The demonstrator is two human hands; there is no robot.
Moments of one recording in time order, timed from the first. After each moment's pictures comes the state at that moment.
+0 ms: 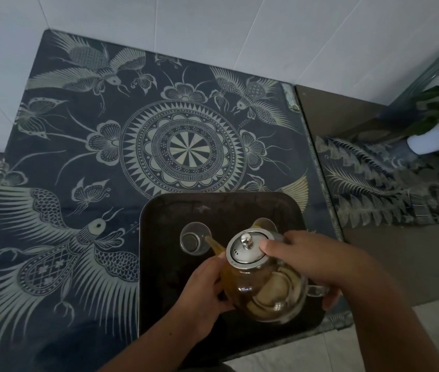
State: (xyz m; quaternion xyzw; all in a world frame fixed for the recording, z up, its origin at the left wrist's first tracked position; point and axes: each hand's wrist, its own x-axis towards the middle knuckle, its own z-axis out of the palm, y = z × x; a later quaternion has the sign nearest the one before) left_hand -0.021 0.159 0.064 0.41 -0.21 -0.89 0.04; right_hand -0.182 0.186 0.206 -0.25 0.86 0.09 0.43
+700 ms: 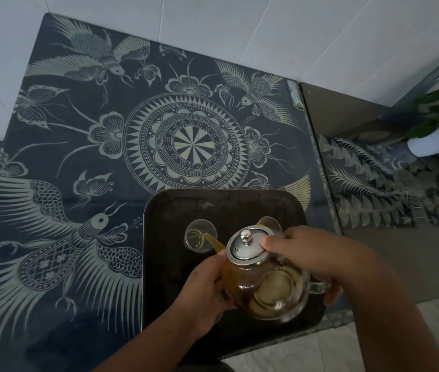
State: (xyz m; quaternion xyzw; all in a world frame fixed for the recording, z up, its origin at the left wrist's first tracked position) left_hand -0.011 0.148 0.072 0.40 -0.18 -0.90 0.03; right_hand -0.175 0.168 0.201 -0.25 0.87 0.13 0.41
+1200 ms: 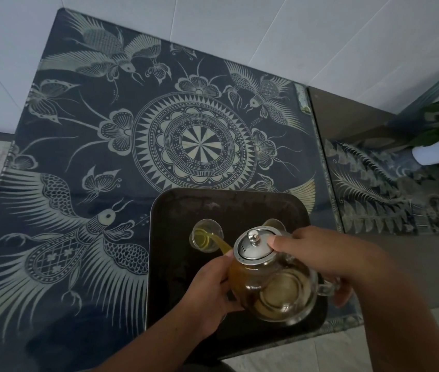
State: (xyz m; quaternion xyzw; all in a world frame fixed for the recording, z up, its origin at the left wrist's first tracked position) left_hand -0.008 0.147 0.071 0.39 -0.18 -0.90 0.03; right_hand -0.173 0.160 0.207 -0.23 0.86 0.15 0.43
